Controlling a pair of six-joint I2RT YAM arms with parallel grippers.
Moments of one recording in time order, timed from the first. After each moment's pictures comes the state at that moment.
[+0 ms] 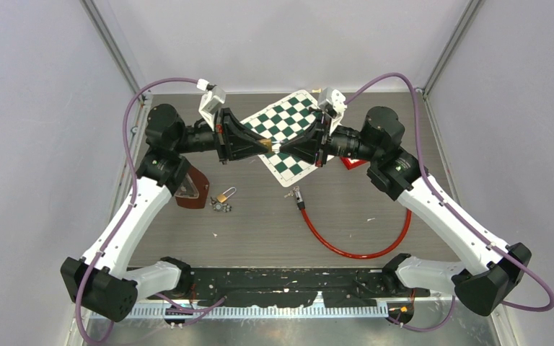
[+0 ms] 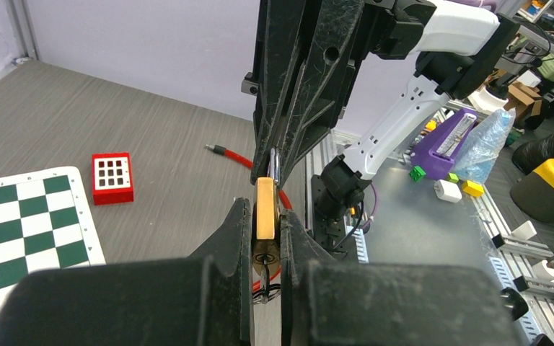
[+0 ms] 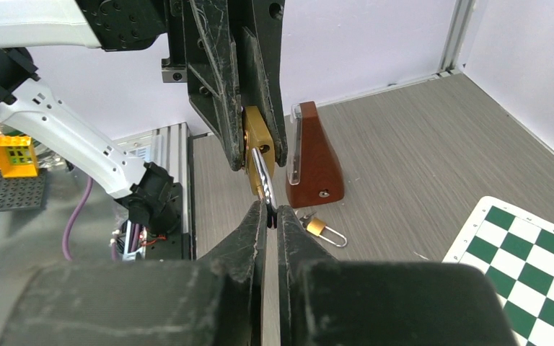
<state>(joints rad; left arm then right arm) -0.37 1.16 1.15 0.18 1.14 -0.44 0.64 1.16 1.21 0.00 -0.72 0.14</state>
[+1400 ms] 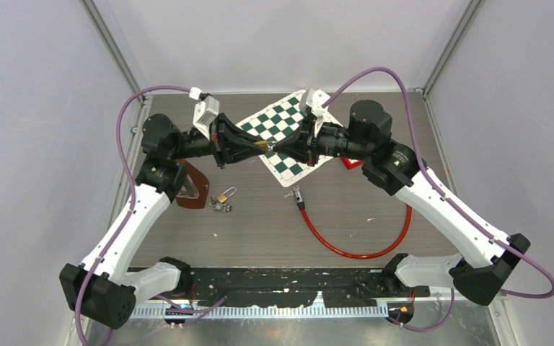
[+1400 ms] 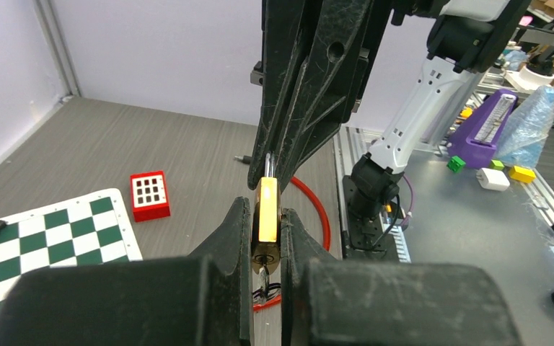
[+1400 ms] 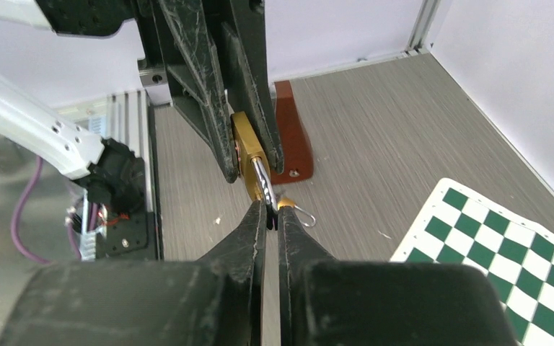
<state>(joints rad) -0.35 1.12 1.07 0.31 1.13 -0.37 0.75 1.24 1.38 -0.24 -0.56 -0.04</state>
